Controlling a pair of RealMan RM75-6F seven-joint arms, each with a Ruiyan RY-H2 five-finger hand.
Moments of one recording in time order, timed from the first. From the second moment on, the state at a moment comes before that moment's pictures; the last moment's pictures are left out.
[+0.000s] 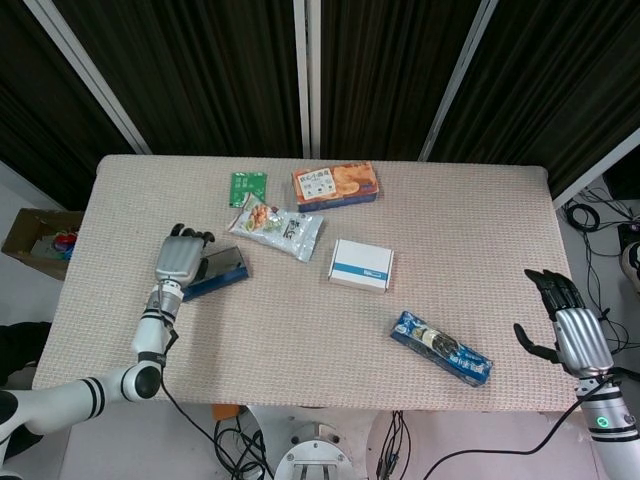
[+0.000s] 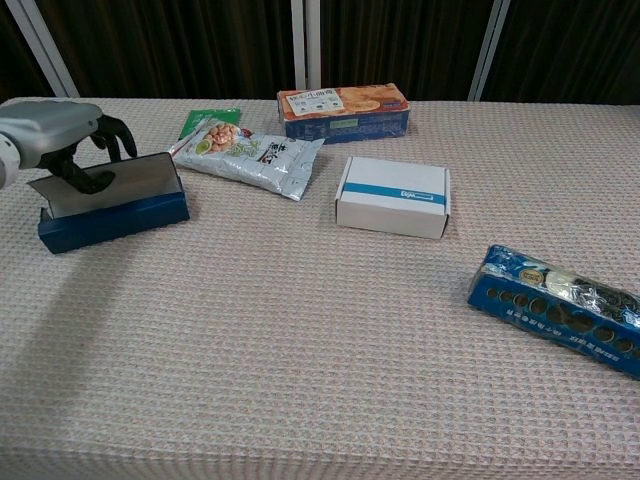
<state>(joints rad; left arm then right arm) -0.69 -1.61 -0.22 -1.30 0.86 1.00 0.53 0.15 -1.17 0.03 -1.51 -1.59 1.48 0.29</state>
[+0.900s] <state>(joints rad) -0.64 -1.63 -0.17 -1.44 0.92 1.08 0.46 0.14 -1.18 0.03 -1.50 -1.59 1.48 0.31</state>
